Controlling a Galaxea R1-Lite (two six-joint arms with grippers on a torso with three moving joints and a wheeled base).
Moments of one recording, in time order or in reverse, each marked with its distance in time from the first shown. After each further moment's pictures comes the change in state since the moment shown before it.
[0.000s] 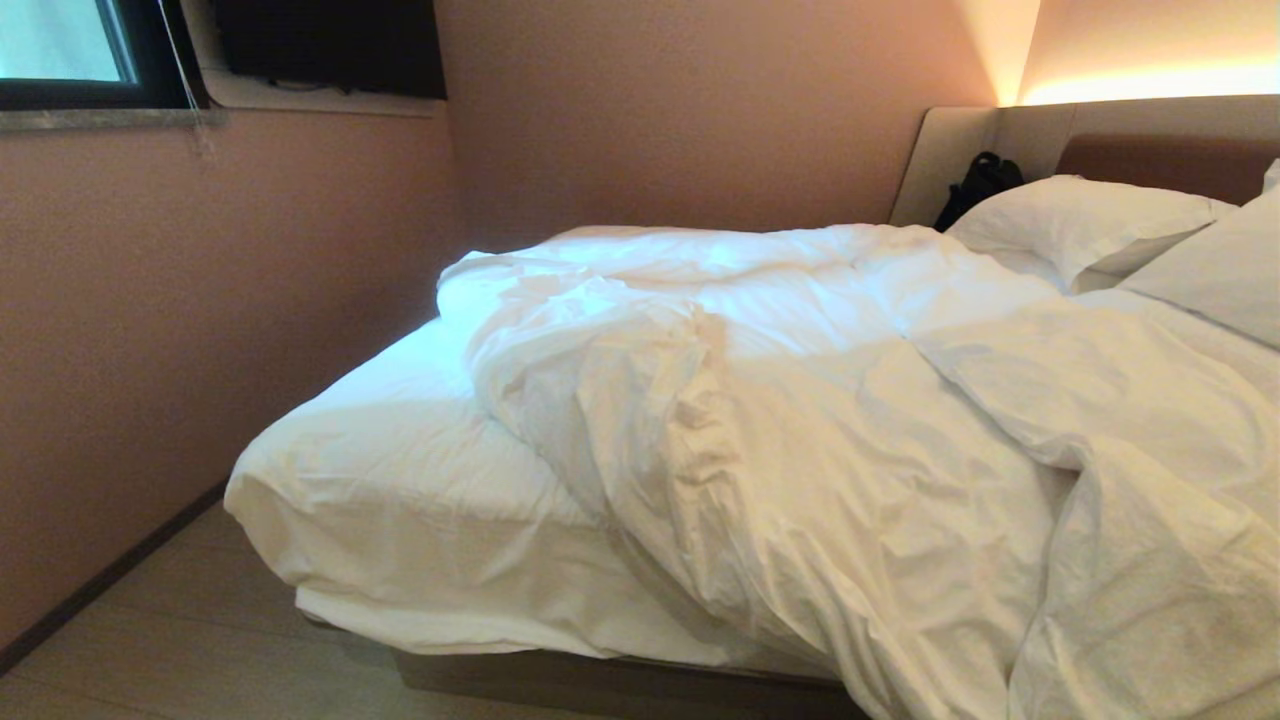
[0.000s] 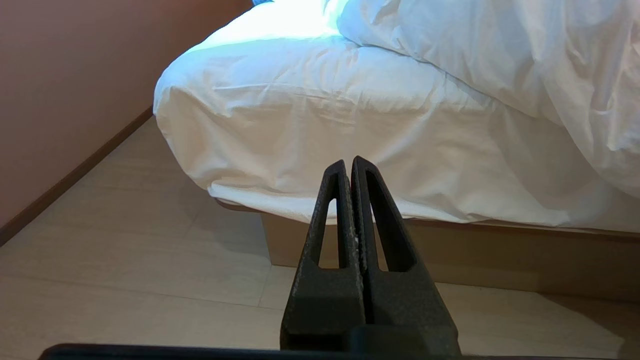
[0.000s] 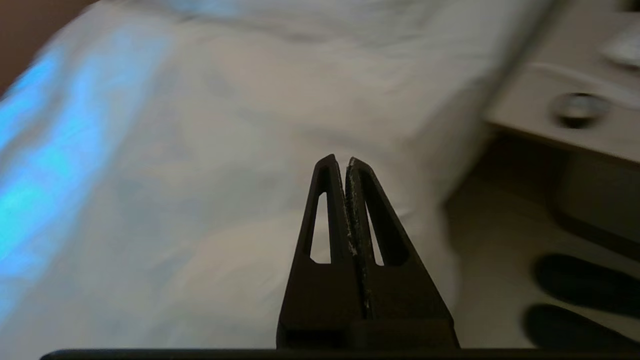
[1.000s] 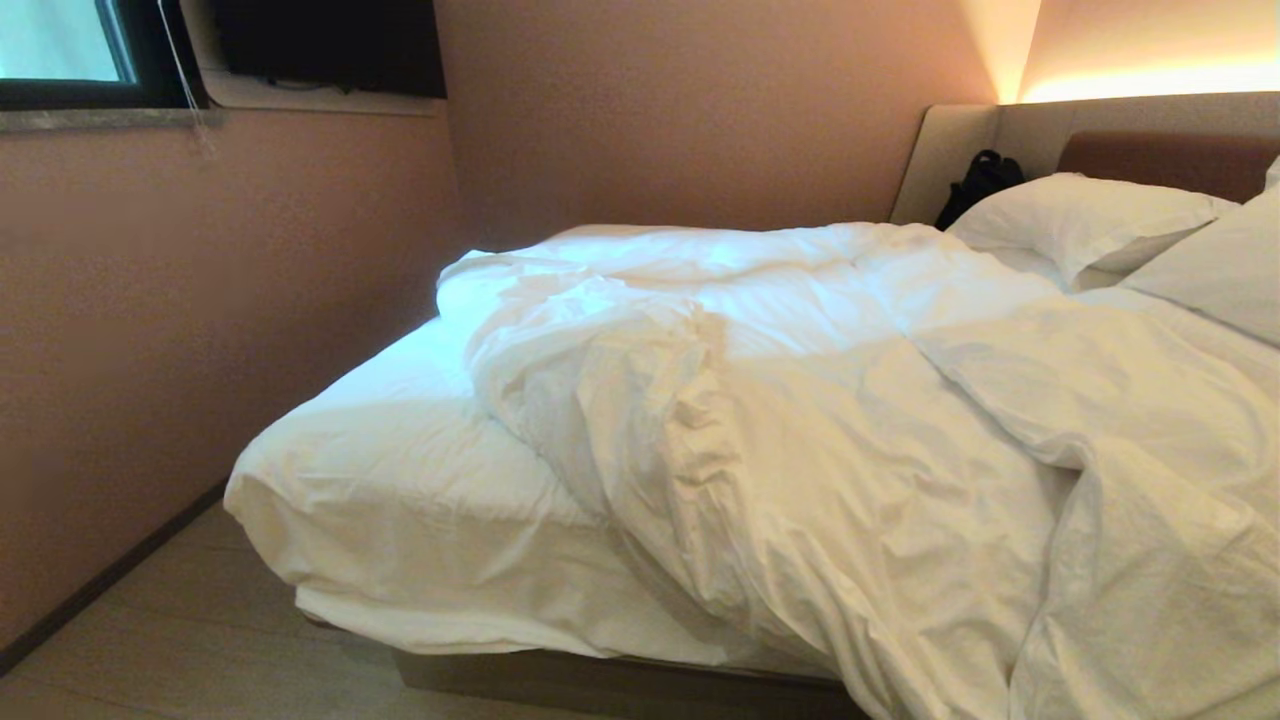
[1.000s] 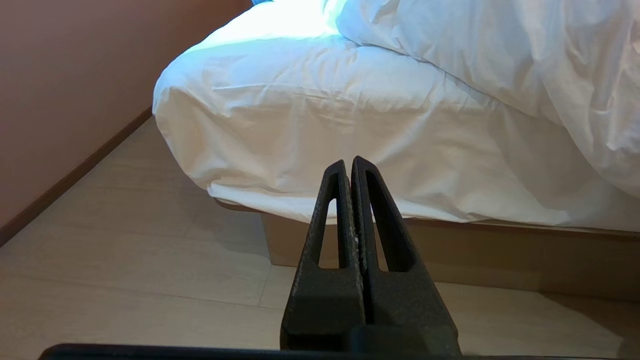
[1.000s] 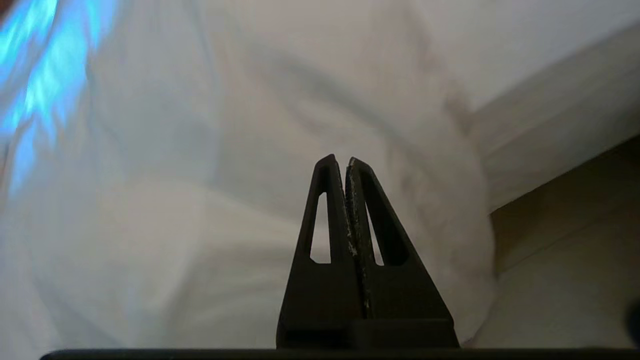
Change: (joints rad) left arm 0.000 0.000 0.000 0.000 0.000 0.000; right arm -0.394 0.661 -0.072 -0.294 0.853 -0.269
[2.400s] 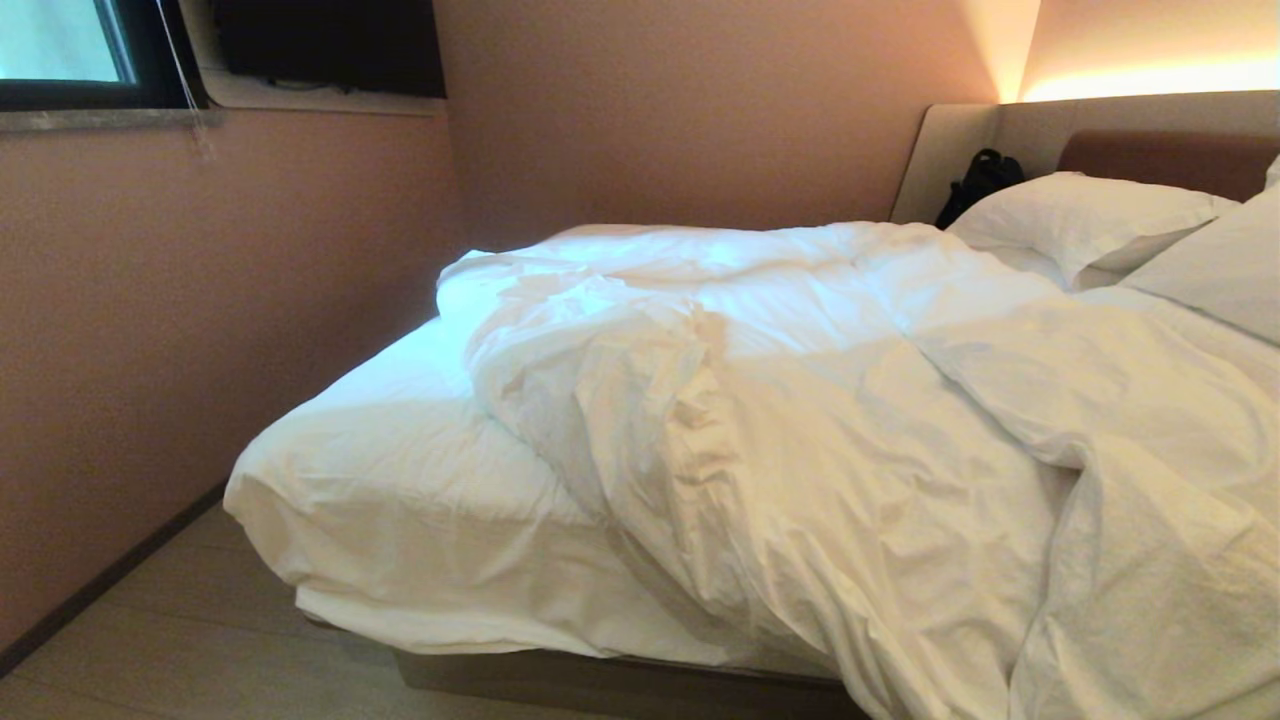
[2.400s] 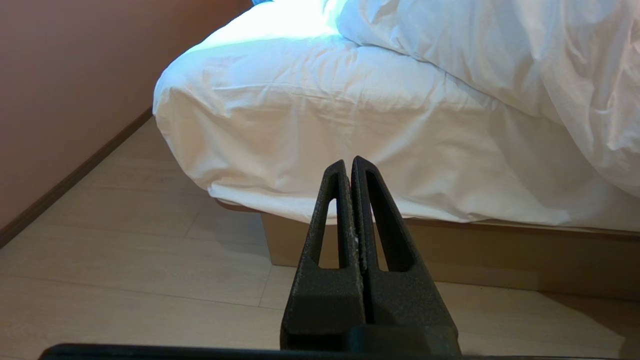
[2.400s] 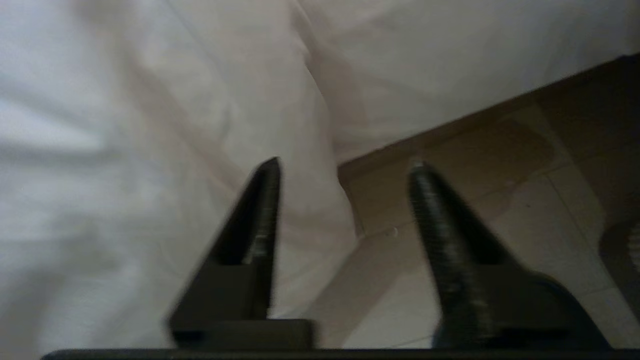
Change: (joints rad) left arm 0.000 0.000 0.000 0.000 0.000 0.000; right arm -0.166 0.457 -0.105 0.001 0.086 -0.550
